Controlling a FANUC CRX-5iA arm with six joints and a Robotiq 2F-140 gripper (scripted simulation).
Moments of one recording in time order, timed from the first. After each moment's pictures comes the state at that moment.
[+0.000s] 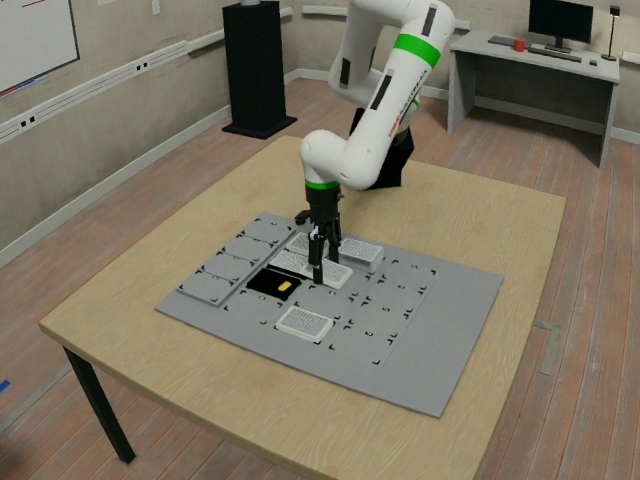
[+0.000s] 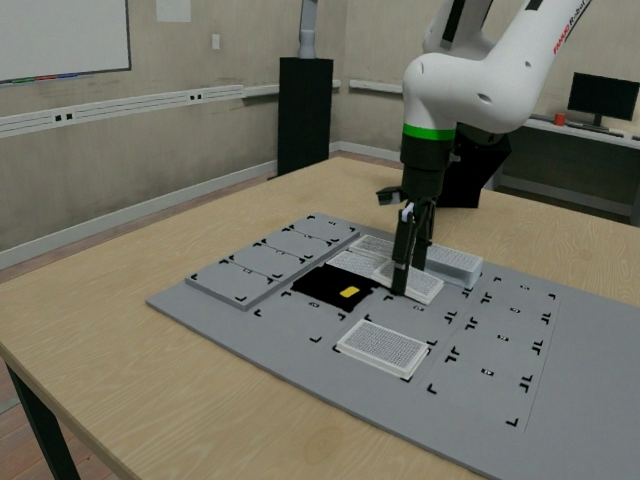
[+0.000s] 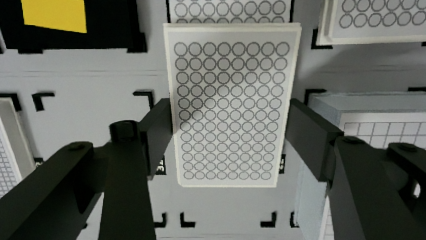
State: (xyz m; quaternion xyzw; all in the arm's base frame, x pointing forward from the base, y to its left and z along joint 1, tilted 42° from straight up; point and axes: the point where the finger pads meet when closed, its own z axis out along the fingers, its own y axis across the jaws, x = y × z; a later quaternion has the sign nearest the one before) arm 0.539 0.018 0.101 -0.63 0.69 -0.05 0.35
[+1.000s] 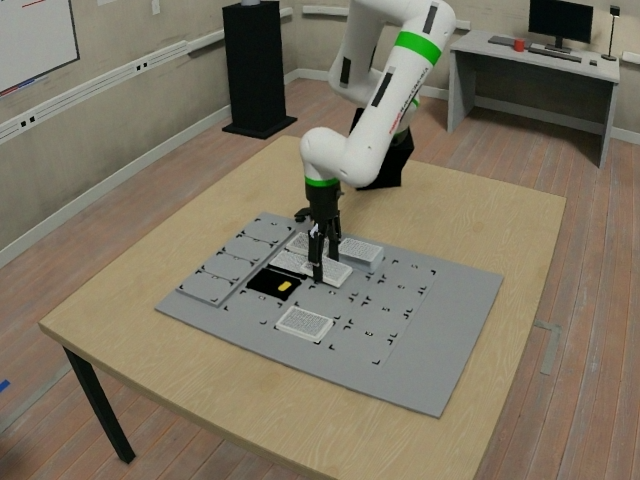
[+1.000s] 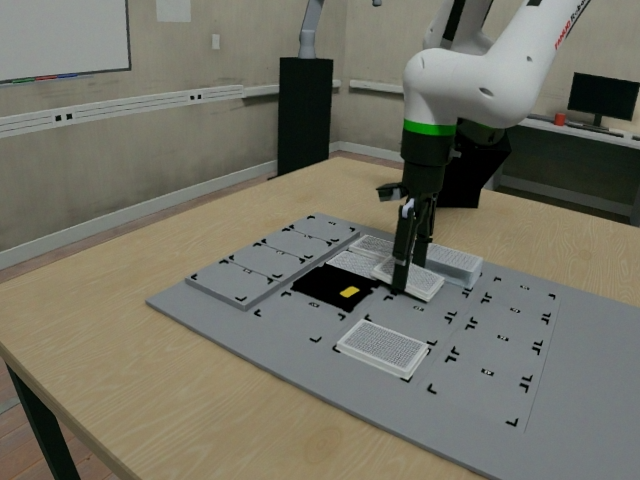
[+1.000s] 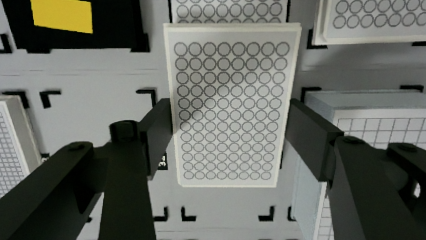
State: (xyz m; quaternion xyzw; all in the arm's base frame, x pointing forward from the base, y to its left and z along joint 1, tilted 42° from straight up) arm 0.535 0.015 0.107 -0.63 0.69 -0.05 0.35
